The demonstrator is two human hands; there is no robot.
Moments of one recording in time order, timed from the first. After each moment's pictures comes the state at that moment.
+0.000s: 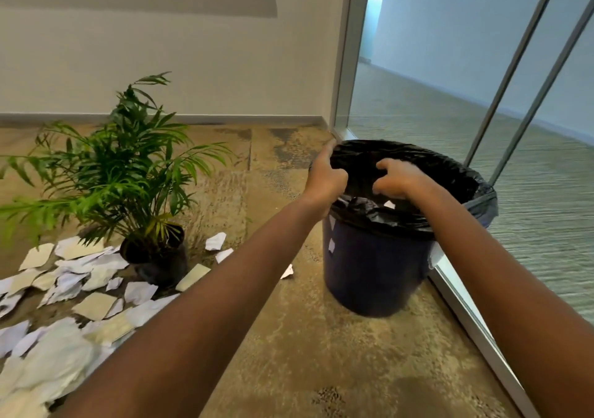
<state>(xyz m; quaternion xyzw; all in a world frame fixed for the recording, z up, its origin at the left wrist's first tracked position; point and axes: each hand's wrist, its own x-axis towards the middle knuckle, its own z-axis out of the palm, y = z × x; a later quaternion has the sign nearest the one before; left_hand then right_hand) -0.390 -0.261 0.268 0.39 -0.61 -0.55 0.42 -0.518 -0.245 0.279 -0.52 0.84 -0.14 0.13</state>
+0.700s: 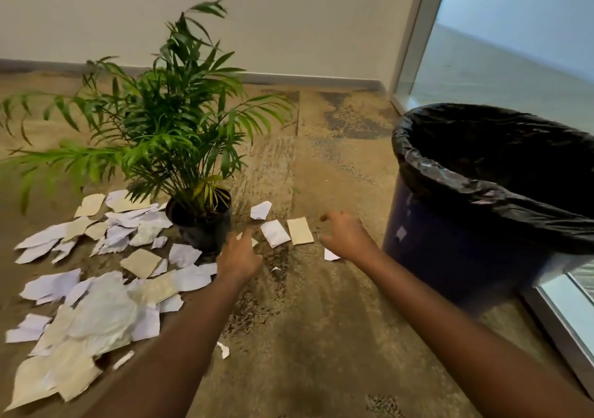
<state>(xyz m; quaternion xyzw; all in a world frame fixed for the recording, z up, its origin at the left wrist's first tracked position) -0.198 -0.307 0.073 0.72 -0.65 -0.24 0.07 -0.382 -0.308 0.104 -0.67 0.71 -0.11 0.18</state>
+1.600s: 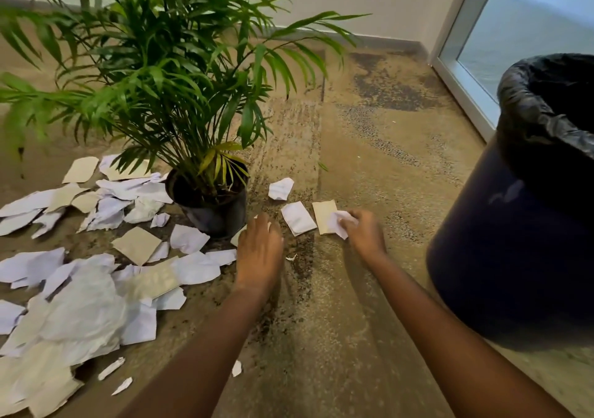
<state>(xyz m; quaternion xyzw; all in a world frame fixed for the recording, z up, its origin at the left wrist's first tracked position) -0.196 -0.341 -0.001 0.67 -0.74 -0.01 0.07 -0.364 -0.367 0.010 -0.53 0.74 -0.32 0.26</state>
